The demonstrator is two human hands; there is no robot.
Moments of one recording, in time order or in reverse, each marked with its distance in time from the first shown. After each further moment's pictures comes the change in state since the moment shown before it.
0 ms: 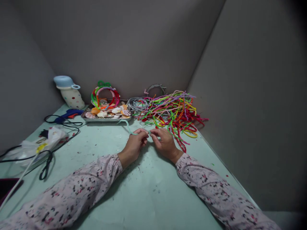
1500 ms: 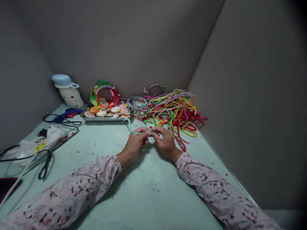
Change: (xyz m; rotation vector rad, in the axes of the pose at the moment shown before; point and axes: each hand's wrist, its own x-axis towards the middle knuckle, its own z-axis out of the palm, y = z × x) left_hand -0.008 0.004 0.004 0.014 -0.029 0.081; right_hand -0.001 -0.004 -0.003 0.219 0.043 0.150
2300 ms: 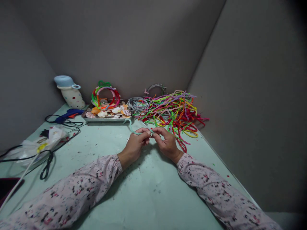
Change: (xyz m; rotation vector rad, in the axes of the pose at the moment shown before) left_hand 0.000 0.002 0.000 -0.066 -0.056 -0.011; right_hand -0.001 0.000 -0.001 0.039 -0.006 0.022
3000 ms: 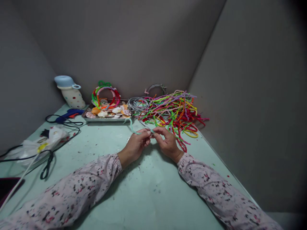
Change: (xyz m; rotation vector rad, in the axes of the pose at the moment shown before) left_hand 0.002 0.001 -0.004 -0.144 -0.144 -0.088; right_hand 0.000 0.001 0.000 0.152 -0.008 0.062
